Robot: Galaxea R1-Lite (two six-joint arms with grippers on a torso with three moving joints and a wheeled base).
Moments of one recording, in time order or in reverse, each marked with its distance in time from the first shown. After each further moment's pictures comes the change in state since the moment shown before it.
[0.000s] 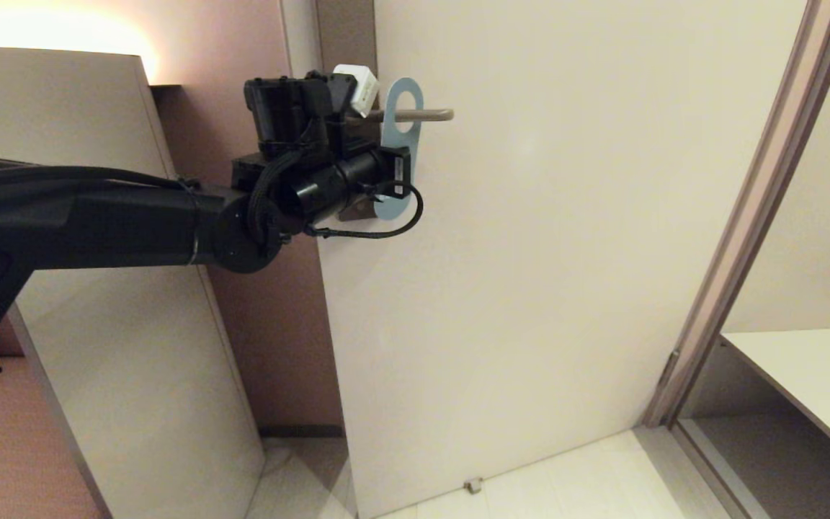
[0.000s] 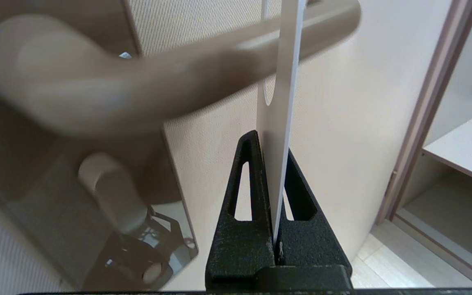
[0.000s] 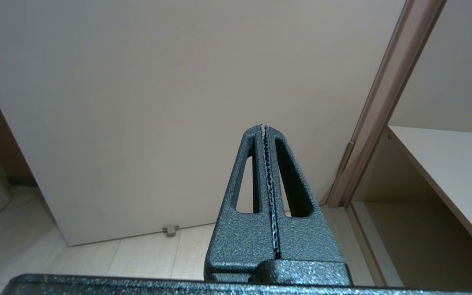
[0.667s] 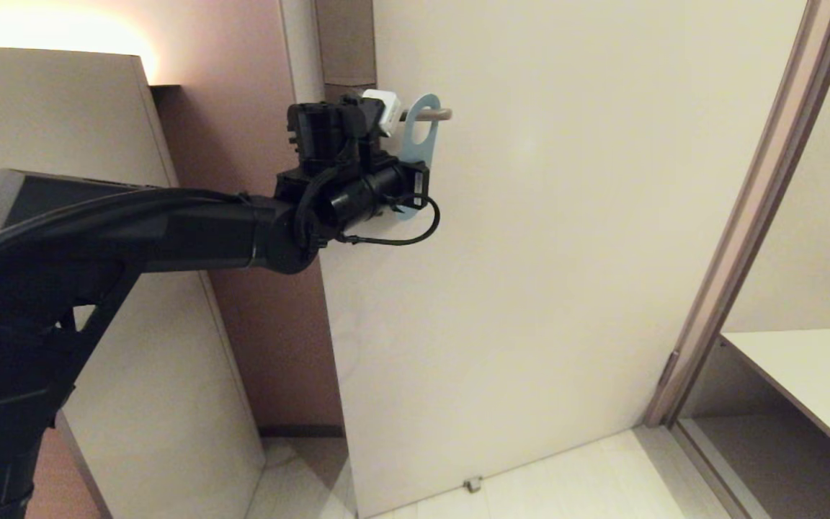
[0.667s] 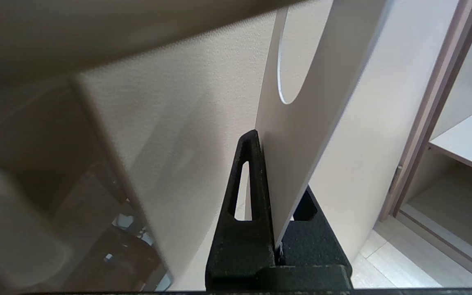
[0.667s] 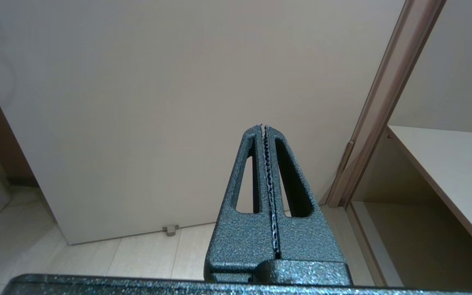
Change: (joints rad) left arm -0.008 0.137 -0.142 0.027 0.001 0.001; right arm 0.000 0.000 0.000 0.000 0.000 0.000
